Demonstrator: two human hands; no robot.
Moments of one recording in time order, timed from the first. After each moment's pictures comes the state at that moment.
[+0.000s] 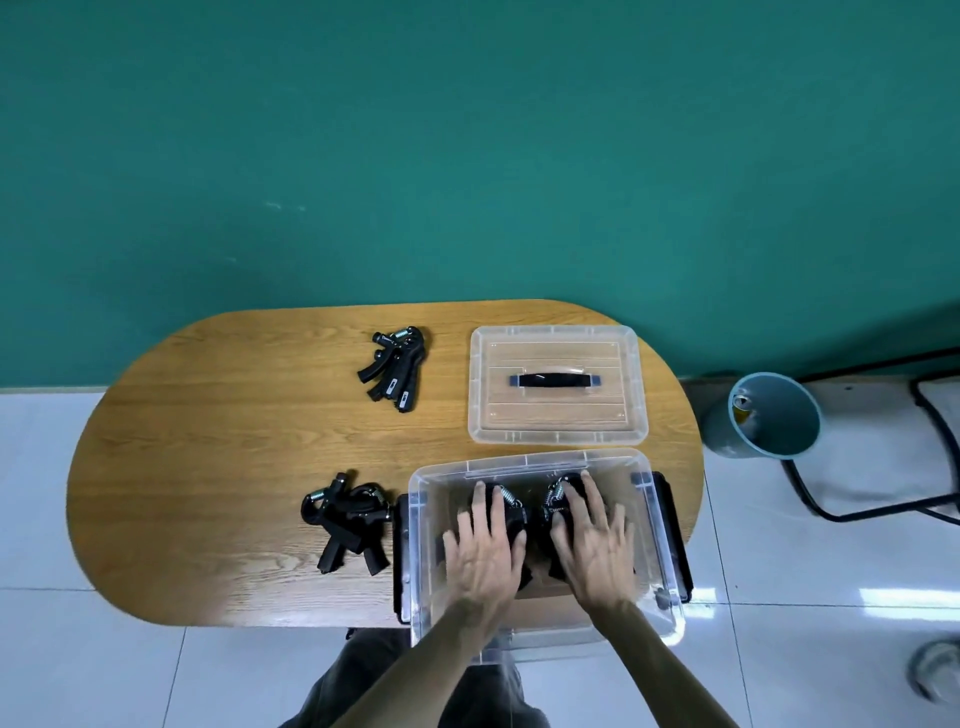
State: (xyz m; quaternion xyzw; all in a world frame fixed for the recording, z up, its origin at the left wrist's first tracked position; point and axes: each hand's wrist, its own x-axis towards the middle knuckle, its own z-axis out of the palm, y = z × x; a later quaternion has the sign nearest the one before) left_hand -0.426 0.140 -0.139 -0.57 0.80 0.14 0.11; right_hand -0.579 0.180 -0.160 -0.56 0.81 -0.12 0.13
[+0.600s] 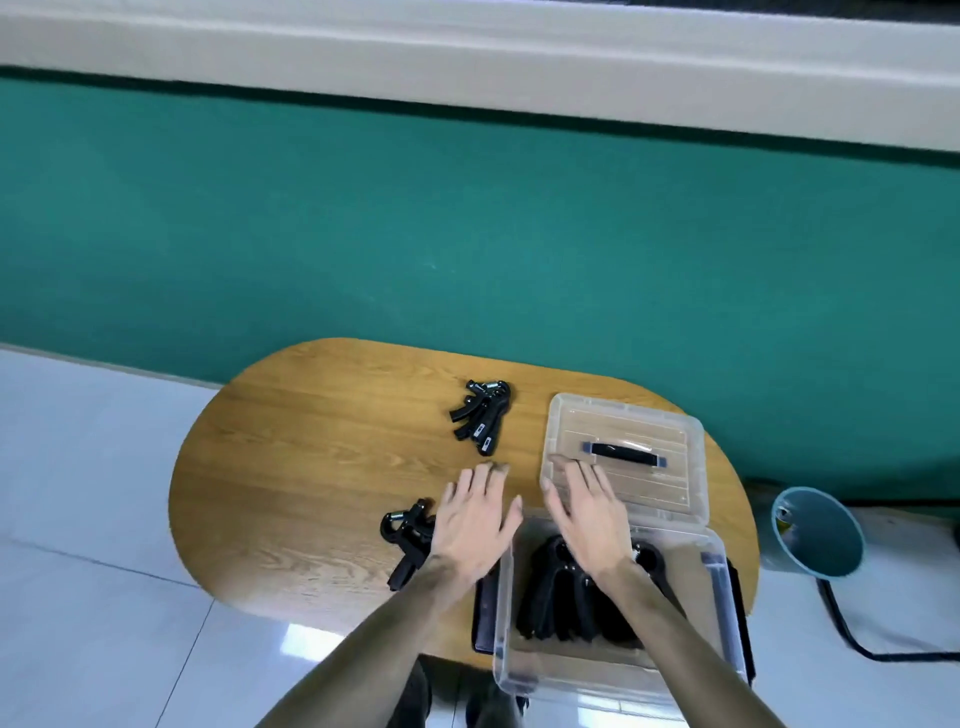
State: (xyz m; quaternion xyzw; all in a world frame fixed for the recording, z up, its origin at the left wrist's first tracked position) left_hand -0.306 0.041 -0.030 -0.57 0.81 0.13 -0.01; right_hand -0.487 0.060 -0.036 -0.68 0.70 -0.17 0.13
